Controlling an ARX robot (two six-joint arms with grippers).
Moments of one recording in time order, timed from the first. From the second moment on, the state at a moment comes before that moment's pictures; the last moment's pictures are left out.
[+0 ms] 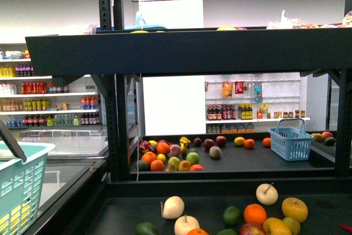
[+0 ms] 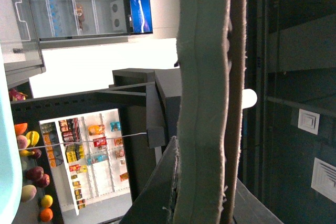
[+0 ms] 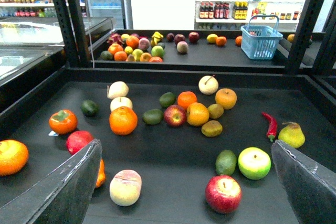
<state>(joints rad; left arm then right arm) 0.25 2.10 1.20 1.38 0.03 -1.57 0.00 0.01 0.02 0.00 0.00 0.00</state>
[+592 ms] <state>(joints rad) 0.27 2.16 1.21 1.39 0.02 -1.66 0.00 0.01 0.02 0.00 0.00 0.00</state>
